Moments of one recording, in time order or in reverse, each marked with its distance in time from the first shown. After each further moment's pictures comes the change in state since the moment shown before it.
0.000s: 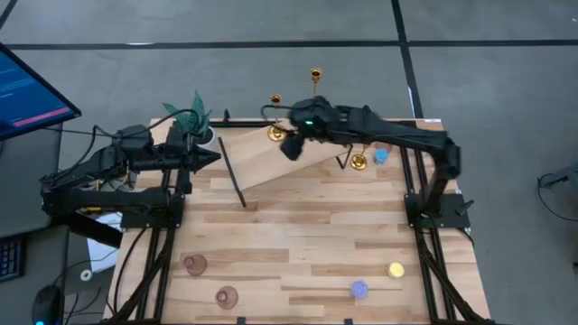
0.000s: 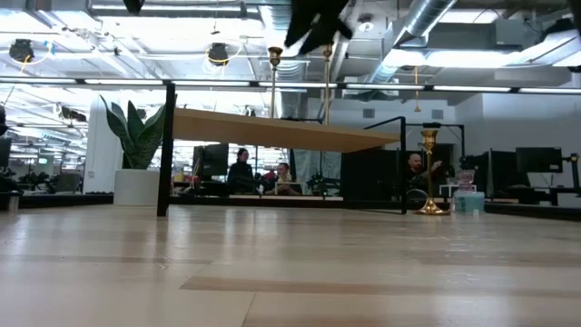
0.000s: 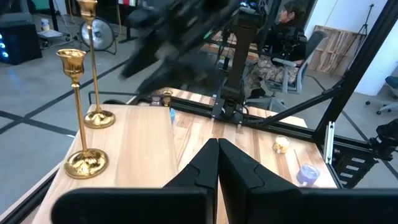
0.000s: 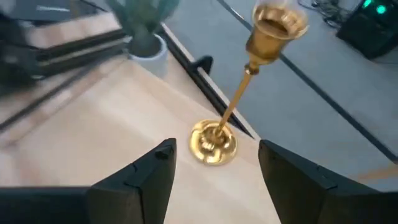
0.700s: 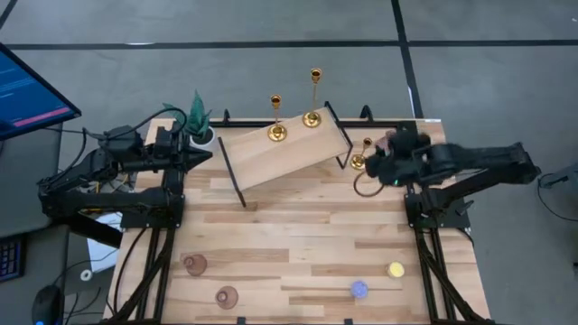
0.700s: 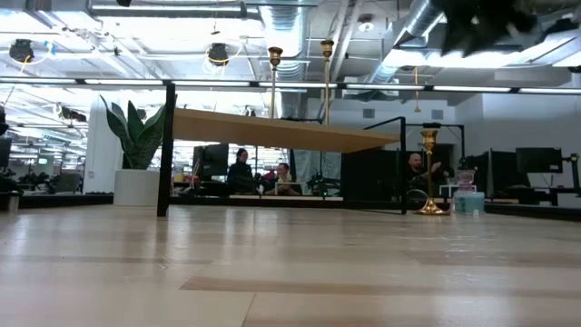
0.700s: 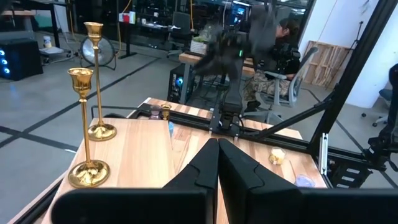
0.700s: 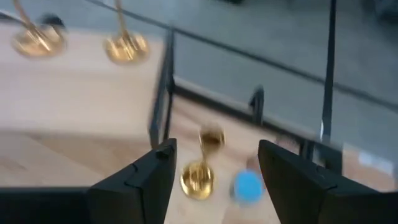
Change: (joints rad) left arm 0.000 -0.060 0.000 -0.004 0.000 -0.001; right arm 0.315 -0.752 -0.764 -0.525 0.557 0.913
